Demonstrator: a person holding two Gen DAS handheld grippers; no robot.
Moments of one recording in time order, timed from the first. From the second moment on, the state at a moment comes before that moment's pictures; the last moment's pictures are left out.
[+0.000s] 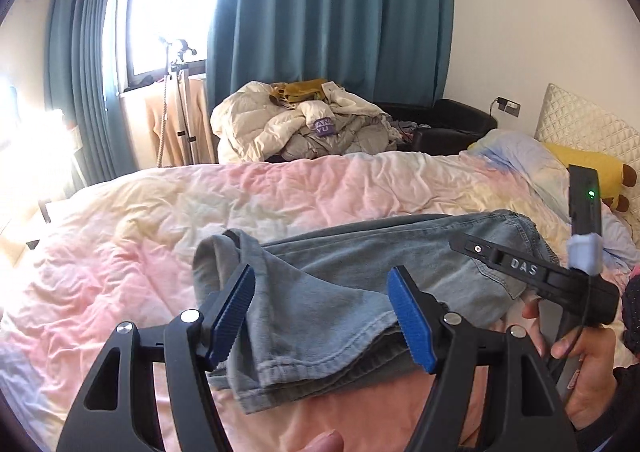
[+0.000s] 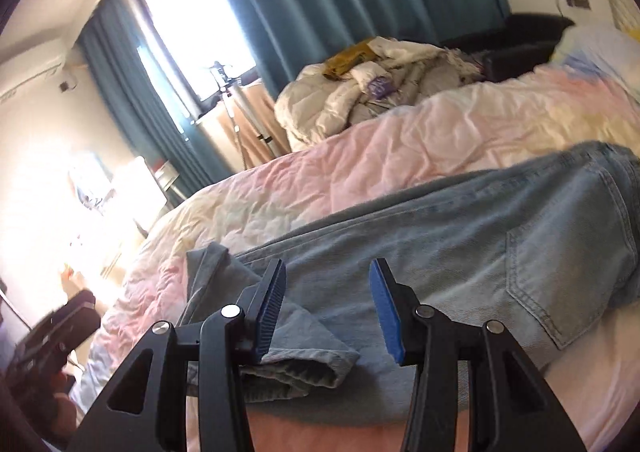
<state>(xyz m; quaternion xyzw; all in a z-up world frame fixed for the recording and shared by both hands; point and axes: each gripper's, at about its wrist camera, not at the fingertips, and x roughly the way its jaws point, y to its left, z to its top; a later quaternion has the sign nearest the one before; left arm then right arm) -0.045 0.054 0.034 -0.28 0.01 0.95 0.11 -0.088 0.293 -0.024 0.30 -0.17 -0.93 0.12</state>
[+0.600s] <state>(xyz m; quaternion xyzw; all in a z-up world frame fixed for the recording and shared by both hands) -0.079 -0.046 0.006 -0.32 -0.09 0.94 0.08 -0.039 0.095 -0.074 0.28 0.14 -0.90 0.31</state>
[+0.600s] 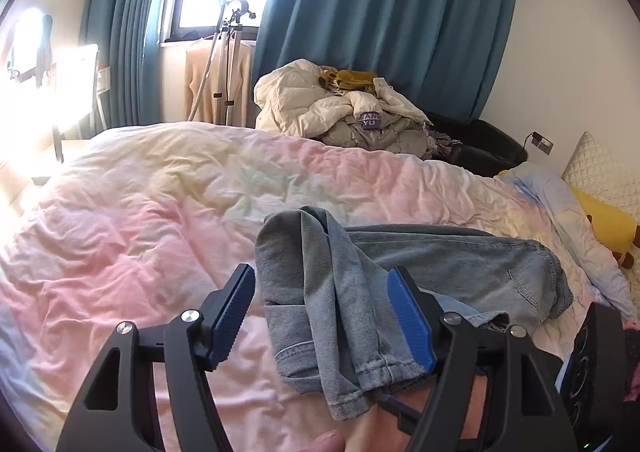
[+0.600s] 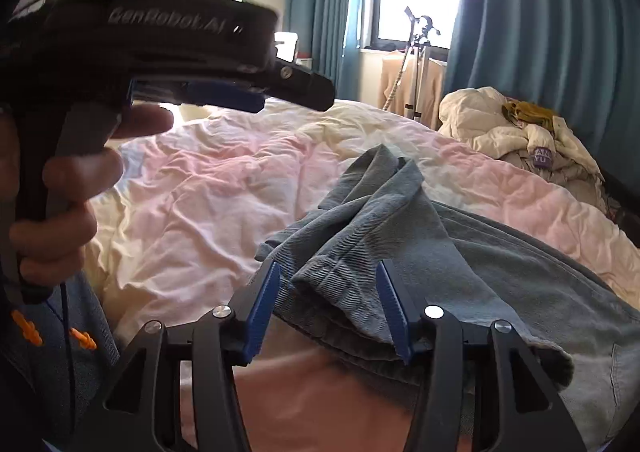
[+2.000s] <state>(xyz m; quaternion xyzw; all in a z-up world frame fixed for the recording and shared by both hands) -0.086 -0.085 -0.025 -0.31 -0.20 0.93 0.03 -0.147 0.230 -0.005 0.28 -0.15 -0.92 0.21</state>
